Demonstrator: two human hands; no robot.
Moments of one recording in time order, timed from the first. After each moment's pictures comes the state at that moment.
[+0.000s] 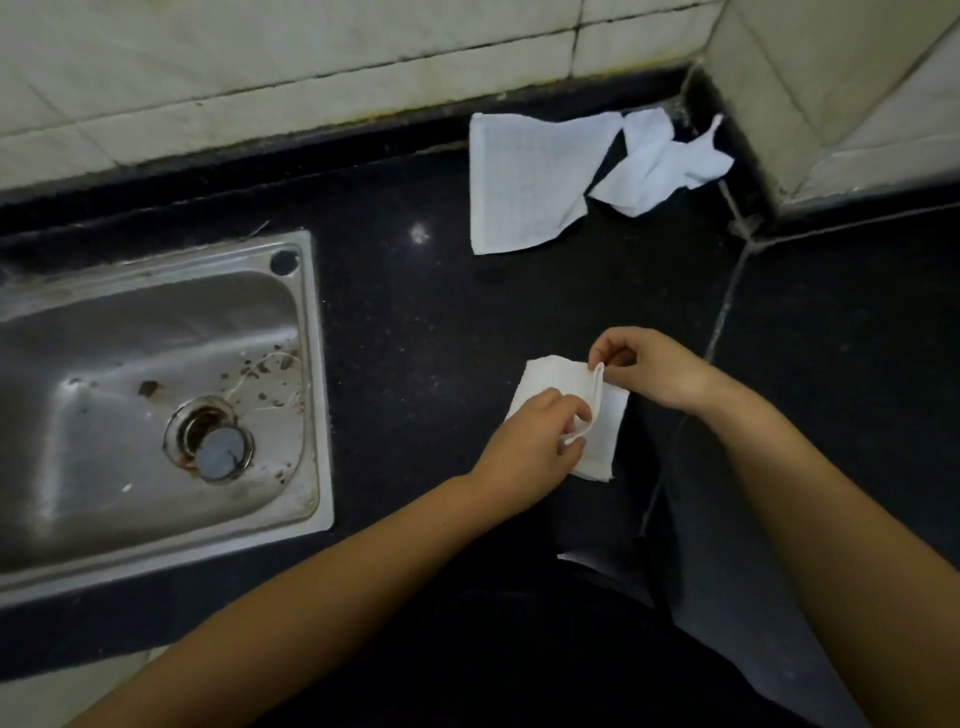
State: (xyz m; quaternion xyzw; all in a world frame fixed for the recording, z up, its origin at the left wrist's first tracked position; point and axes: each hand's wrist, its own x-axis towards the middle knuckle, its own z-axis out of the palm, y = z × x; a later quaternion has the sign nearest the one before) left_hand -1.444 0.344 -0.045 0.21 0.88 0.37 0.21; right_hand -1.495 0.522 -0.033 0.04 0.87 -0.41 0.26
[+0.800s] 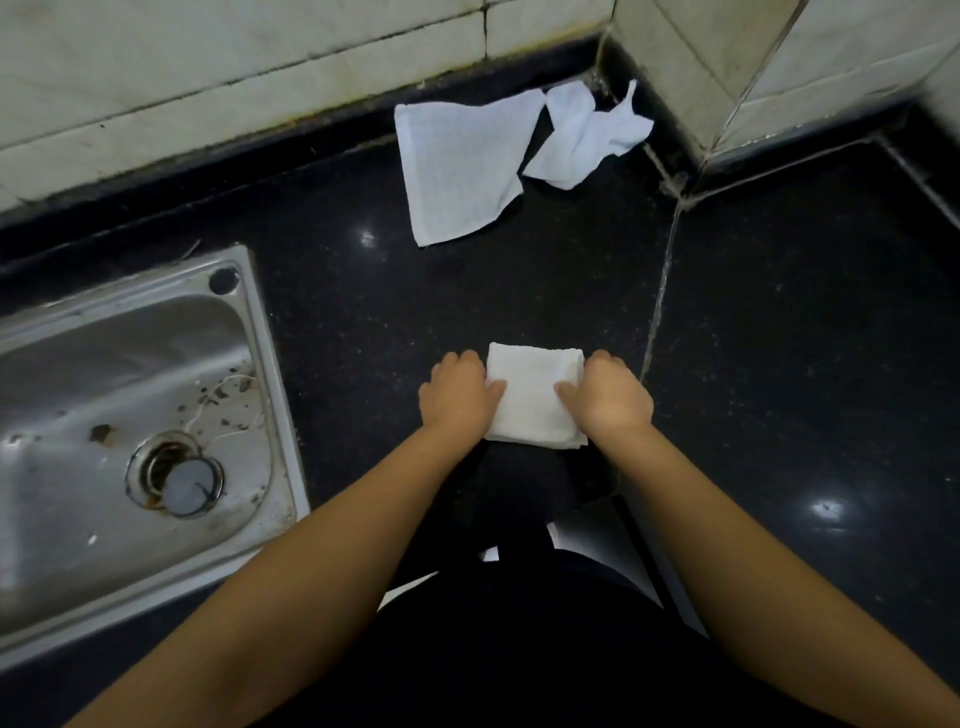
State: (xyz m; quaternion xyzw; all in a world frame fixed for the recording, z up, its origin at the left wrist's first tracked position) left_hand -1.486 0.337 -0.074 0.03 0.95 0.19 0.23; right_hand -1.444 0.480 -0.065 0.31 0.91 -0.21 0.19
